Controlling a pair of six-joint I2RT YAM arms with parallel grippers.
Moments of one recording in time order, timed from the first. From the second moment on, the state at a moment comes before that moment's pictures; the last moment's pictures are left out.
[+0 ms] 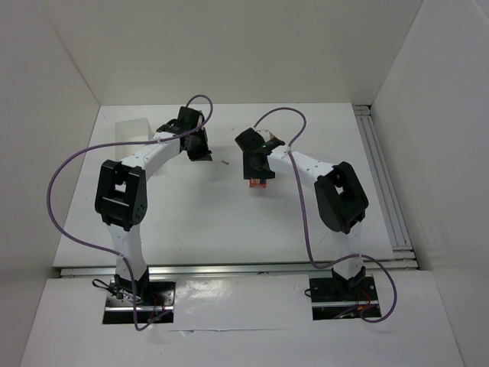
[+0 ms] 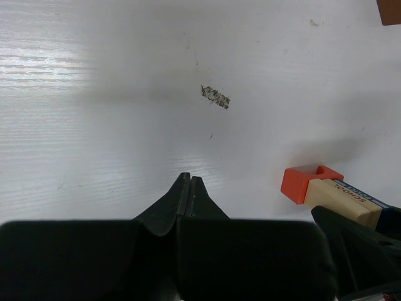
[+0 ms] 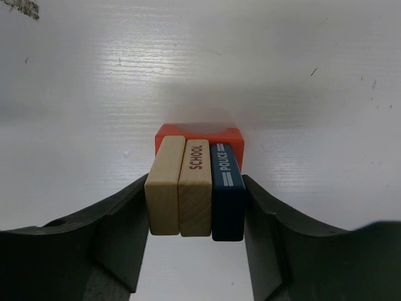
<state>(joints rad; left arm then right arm) -0.28 1.96 1.56 -0.54 0.13 -0.51 0.65 1.99 1.55 -0.67 0.33 0.57</state>
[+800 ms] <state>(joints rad) -0.28 1.96 1.55 -0.54 0.13 -0.51 0.65 2.00 1.76 -0.70 0.36 0.55</state>
